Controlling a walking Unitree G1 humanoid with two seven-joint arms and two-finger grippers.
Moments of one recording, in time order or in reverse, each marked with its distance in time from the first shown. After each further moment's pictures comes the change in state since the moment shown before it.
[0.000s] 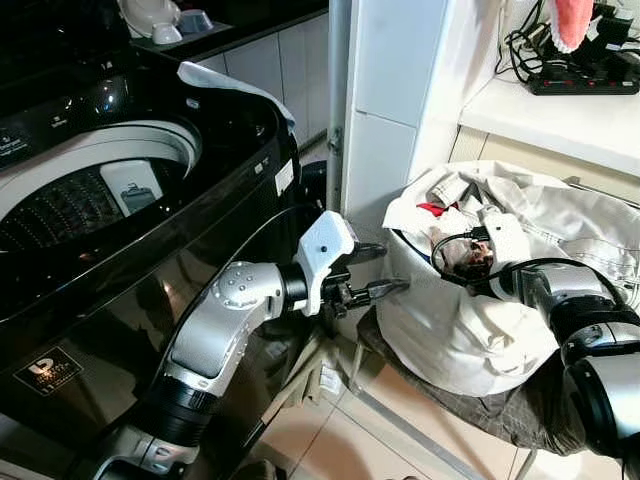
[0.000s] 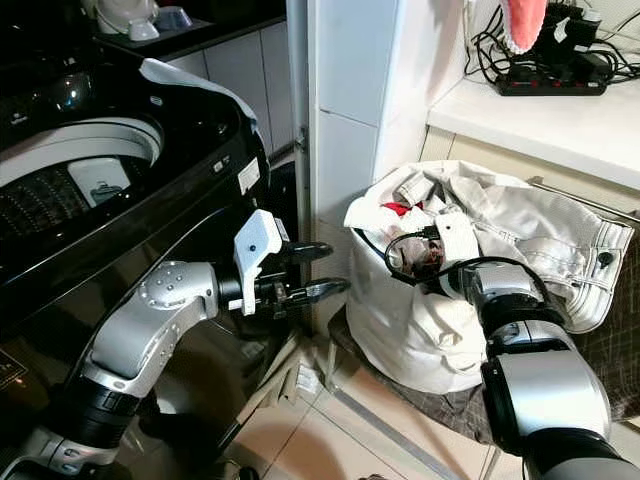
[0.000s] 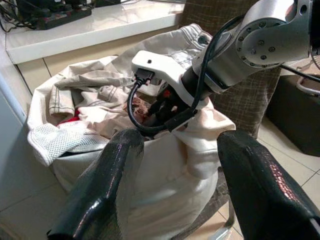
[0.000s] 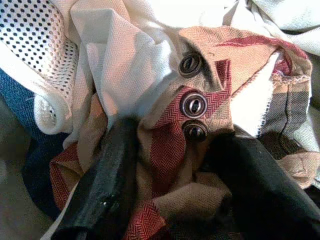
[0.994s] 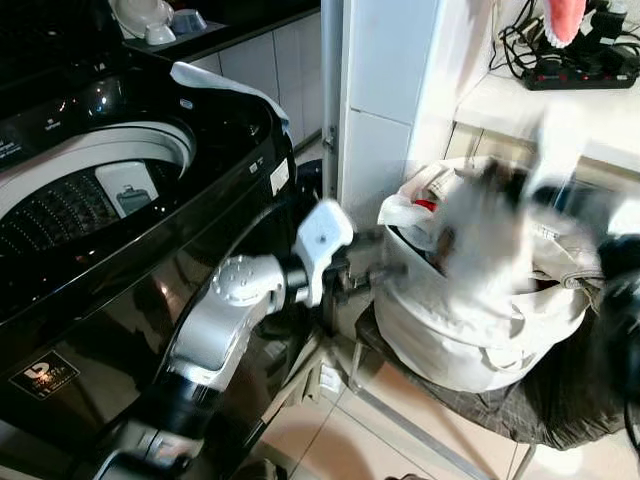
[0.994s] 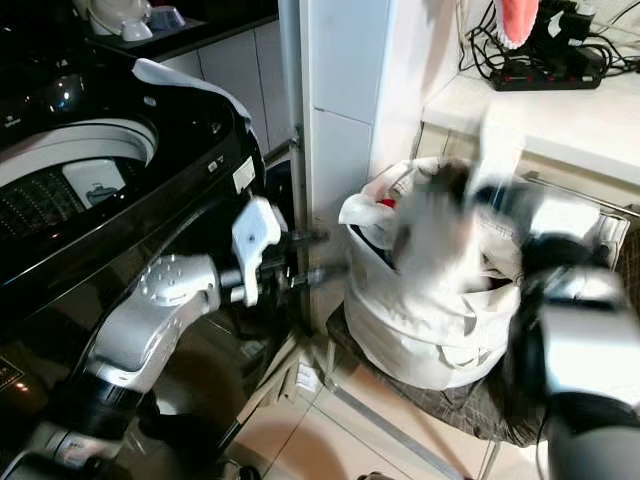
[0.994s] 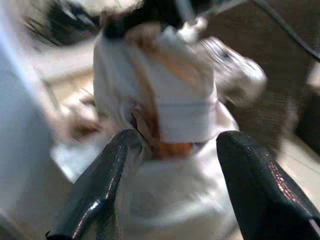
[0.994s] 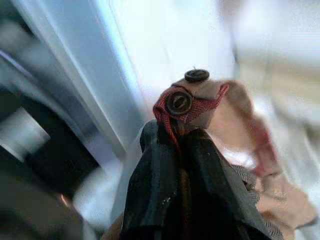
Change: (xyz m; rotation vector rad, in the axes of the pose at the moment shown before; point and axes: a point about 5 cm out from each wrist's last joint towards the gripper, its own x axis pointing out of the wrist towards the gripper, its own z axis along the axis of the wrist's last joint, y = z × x) left arm 0.004 0.015 0.015 0.046 -0.084 0.142; right arm -0.079 -0.018 0.140 0.181 -0.551 0.177
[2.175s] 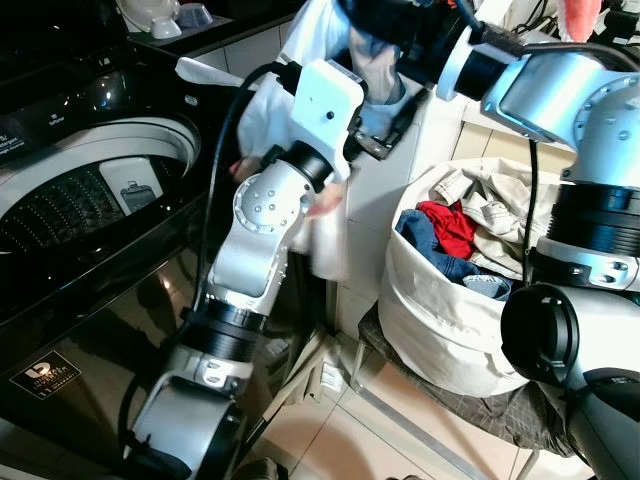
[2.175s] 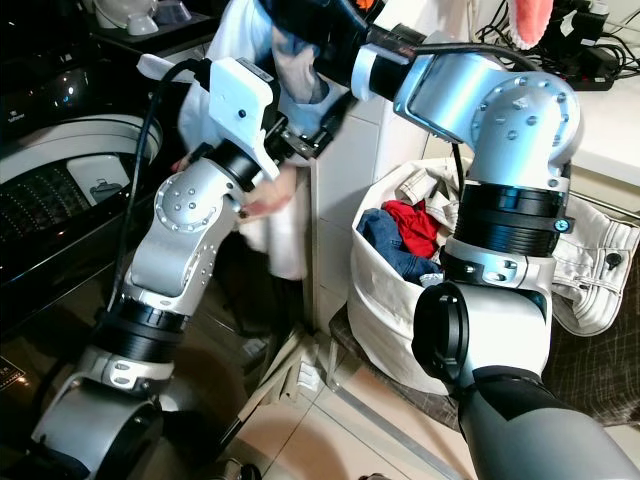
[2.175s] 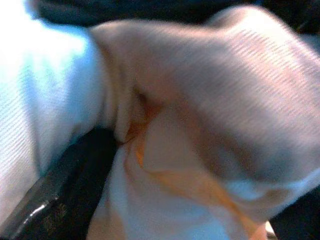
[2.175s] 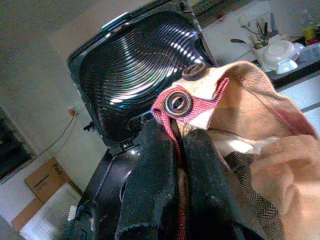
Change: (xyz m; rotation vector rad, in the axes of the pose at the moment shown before) left arm 0.027 0.043 0.091 0.291 -0.386 0.476; right arm -0.045 0.174 0.079 0.265 -0.160 0.785
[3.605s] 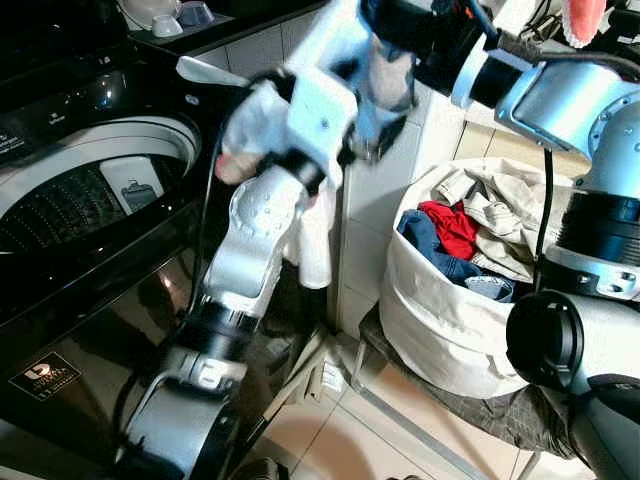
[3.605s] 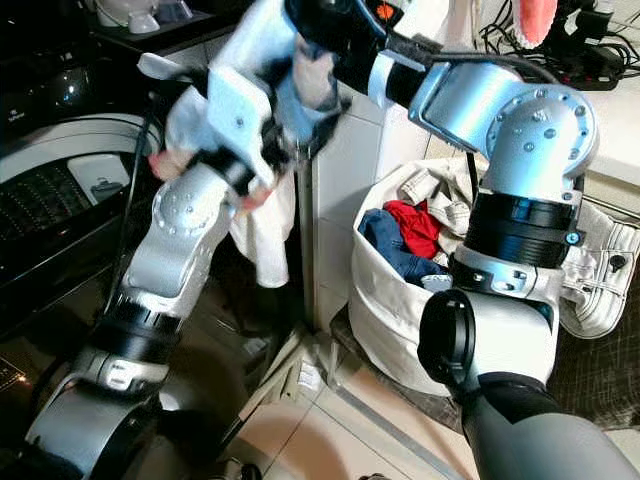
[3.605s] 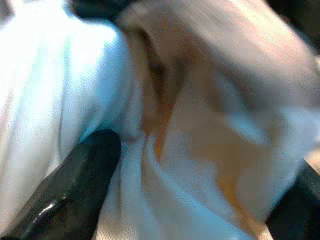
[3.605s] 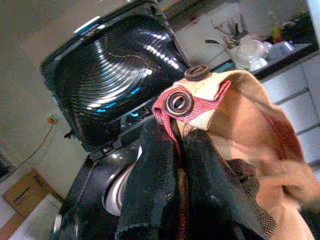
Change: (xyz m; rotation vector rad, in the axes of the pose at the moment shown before) left arm -0.011 -0.005 -0.015 -0.004 0.047 -0.098; right arm -0.013 -0.013 -0.002 0.008 -0.015 -0.105
